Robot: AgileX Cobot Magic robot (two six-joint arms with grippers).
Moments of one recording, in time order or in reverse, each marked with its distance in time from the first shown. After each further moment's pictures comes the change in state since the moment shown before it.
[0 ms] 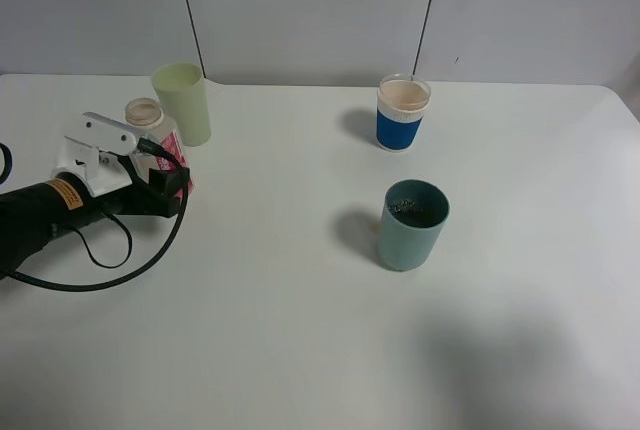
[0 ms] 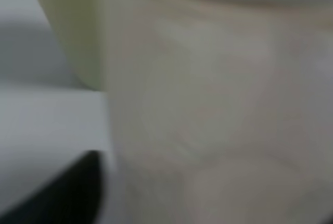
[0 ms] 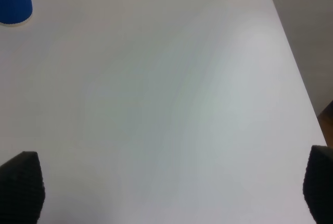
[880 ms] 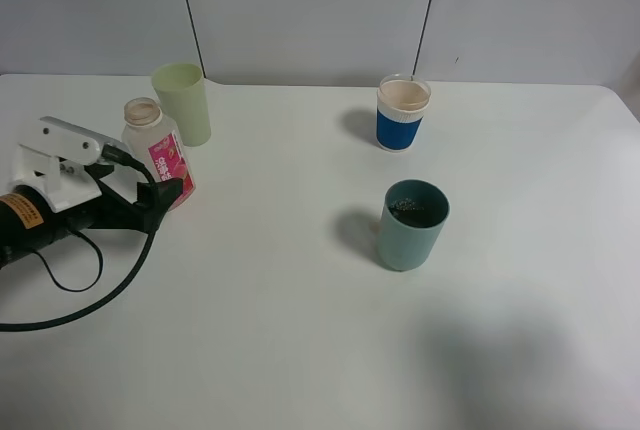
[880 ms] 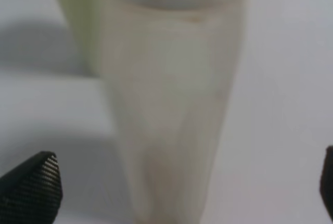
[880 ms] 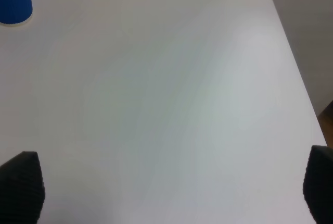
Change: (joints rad) left arm 0.000 -0.210 0.182 -0.039 -0.001 -0.006; right arm 0.000 0.000 0.000 0.000 0.000 0.000
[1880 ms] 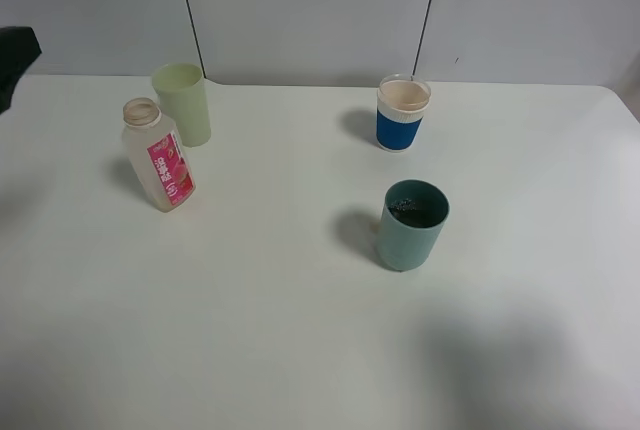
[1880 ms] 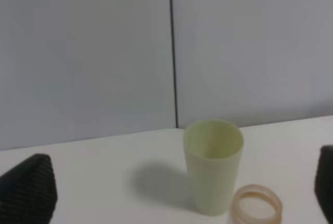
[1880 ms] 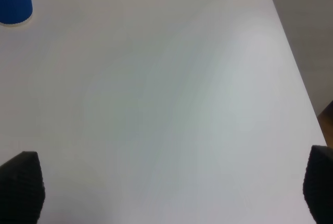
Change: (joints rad) left arm 0.000 -0.997 -0.147 -0.169 0.905 -0.003; right arm 0.000 0.000 0.000 0.000 0.000 0.000
